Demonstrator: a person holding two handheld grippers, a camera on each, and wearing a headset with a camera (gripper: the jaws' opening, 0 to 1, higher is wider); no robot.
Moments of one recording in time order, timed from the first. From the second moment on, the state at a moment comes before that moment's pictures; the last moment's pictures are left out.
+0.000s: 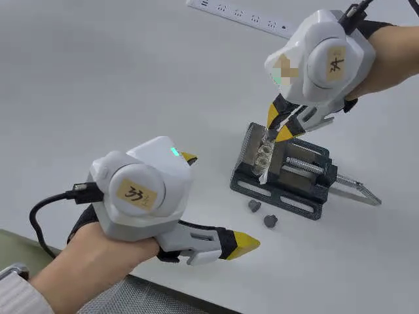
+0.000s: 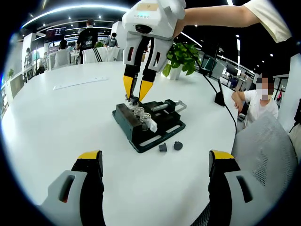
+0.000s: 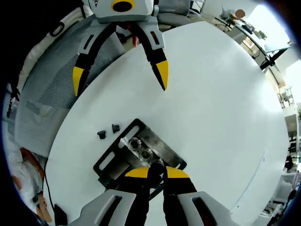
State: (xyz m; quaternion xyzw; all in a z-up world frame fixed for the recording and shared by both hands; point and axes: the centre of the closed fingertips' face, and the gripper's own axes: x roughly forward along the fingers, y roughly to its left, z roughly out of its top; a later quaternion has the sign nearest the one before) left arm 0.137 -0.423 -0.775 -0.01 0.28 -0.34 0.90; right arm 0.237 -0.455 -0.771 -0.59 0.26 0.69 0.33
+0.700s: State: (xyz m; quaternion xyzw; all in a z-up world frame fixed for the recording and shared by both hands) left arm 0.138 -0.423 -0.776 -0.02 0.28 -0.34 0.90; right arm 0.237 -0.455 -0.773 -0.56 0.29 0.68 0.38
